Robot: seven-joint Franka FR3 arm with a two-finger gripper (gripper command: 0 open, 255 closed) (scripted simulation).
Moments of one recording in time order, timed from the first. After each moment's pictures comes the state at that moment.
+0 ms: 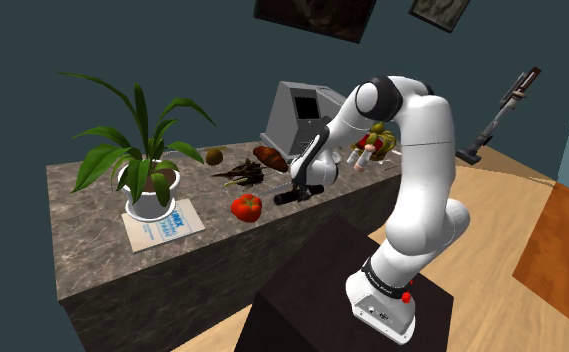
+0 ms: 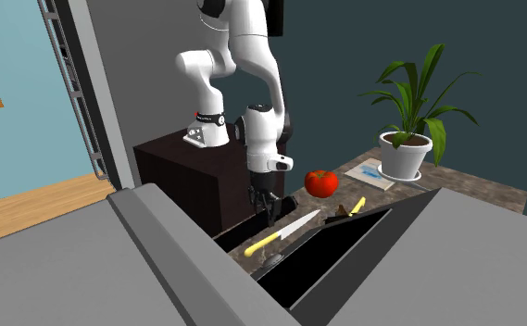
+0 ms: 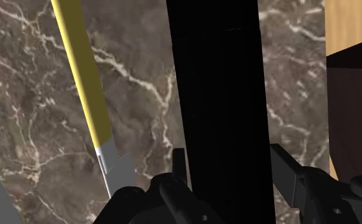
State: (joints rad) arm -0.37 0.64 -0.11 -2.32 0.22 3.15 -1.87
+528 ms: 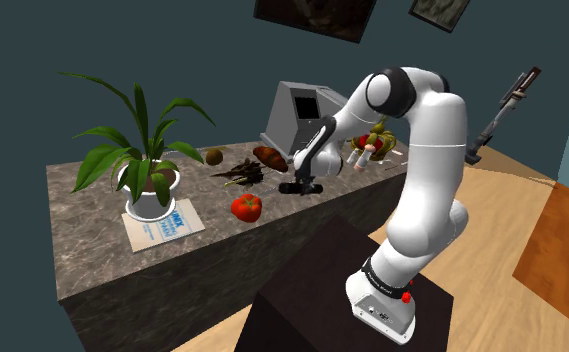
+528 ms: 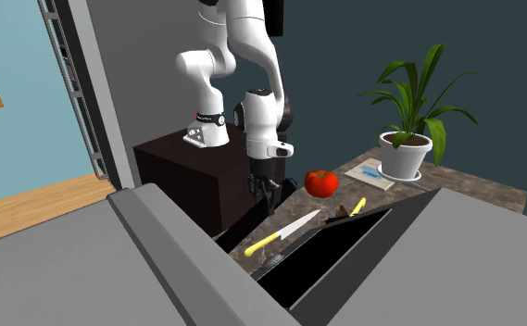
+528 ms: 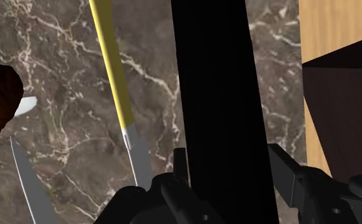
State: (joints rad) arm -0.32 0.52 -0.16 -2.37 0.21 3.07 -1.86
